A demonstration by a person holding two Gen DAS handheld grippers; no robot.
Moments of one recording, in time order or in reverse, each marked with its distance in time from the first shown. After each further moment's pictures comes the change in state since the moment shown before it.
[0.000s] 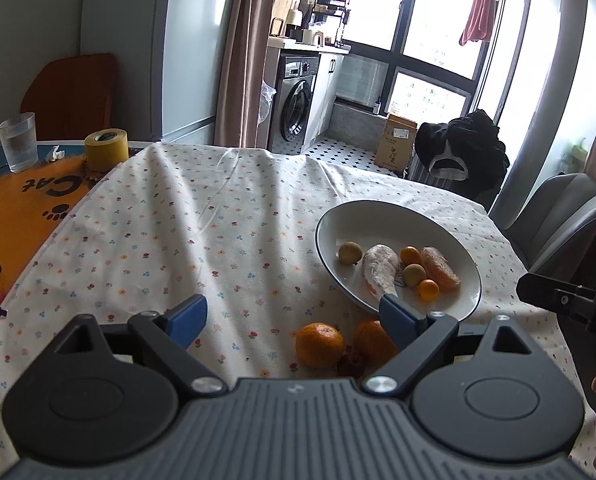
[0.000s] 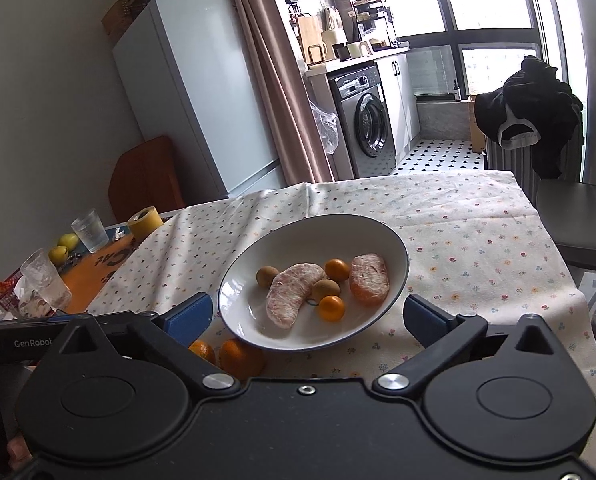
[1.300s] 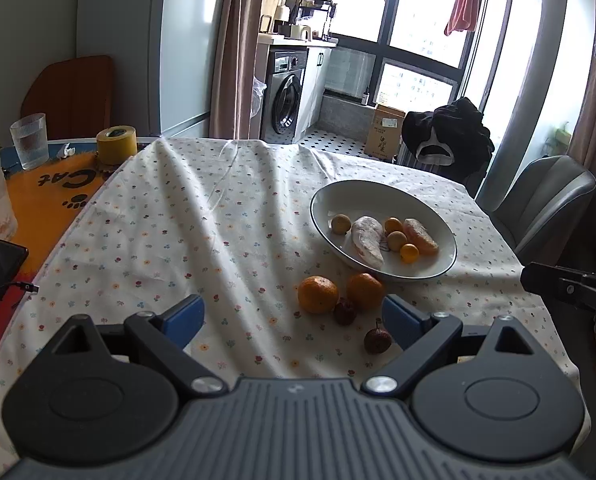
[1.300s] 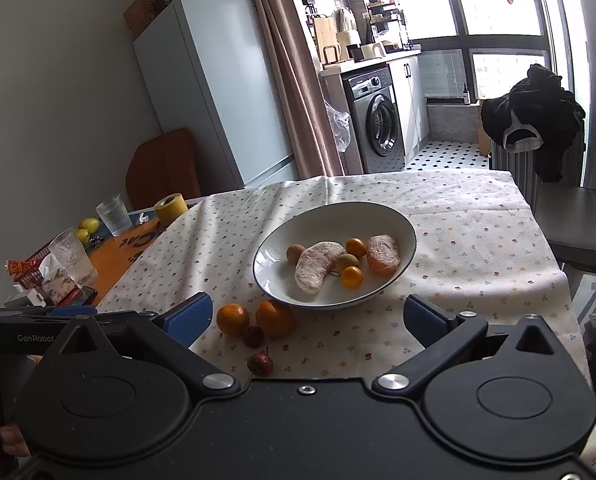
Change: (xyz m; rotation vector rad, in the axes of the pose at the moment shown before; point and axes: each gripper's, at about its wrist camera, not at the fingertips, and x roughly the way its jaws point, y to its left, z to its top) left arm -0.054 0.006 -0.023 0.045 0.017 -0.018; right arm -0.050 0.023 -0.017 -0.039 0.013 0.022
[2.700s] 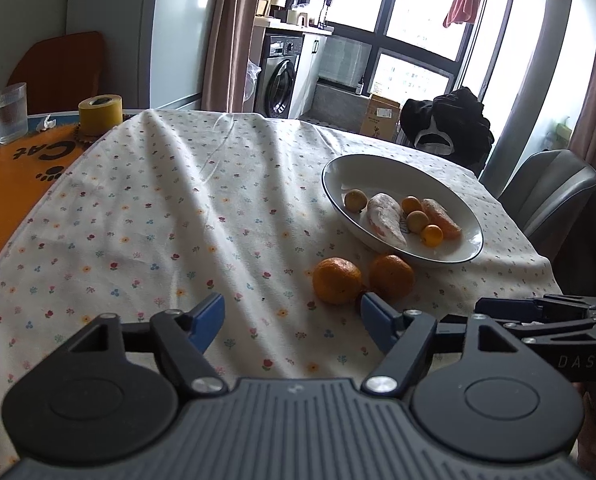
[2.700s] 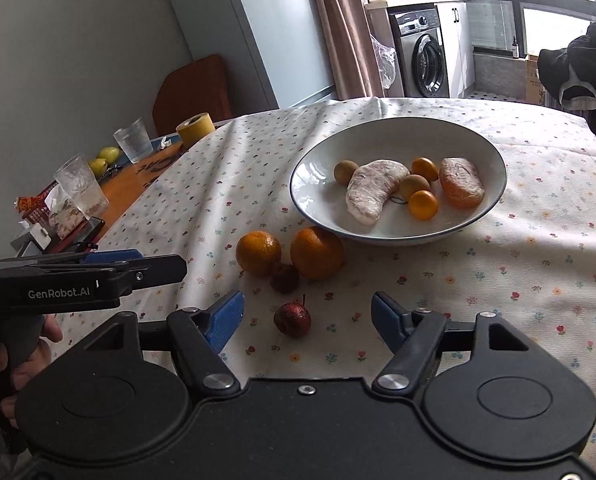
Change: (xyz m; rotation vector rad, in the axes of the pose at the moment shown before) left arm 0.058 0.022 -0.018 -0.026 0.036 -0.046; right arm 0.082 0.025 -0.032 -0.061 0.196 0.102
